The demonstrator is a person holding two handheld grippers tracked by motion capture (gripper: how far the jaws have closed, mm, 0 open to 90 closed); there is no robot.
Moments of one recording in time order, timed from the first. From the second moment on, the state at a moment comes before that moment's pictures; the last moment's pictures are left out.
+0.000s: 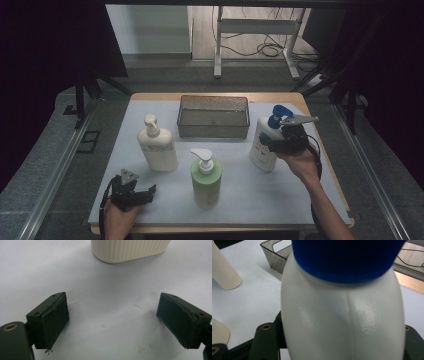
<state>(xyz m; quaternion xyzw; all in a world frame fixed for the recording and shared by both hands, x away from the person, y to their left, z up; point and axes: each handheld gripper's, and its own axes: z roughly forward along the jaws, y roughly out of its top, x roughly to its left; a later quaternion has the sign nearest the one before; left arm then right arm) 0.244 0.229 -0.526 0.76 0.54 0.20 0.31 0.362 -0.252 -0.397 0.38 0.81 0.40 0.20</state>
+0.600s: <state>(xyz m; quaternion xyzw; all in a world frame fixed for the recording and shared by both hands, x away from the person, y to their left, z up) 0.244 0.230 -0.526 0.76 0.54 0.20 0.31 0.361 -0.229 -0.356 0.35 0.82 0.41 0.19</state>
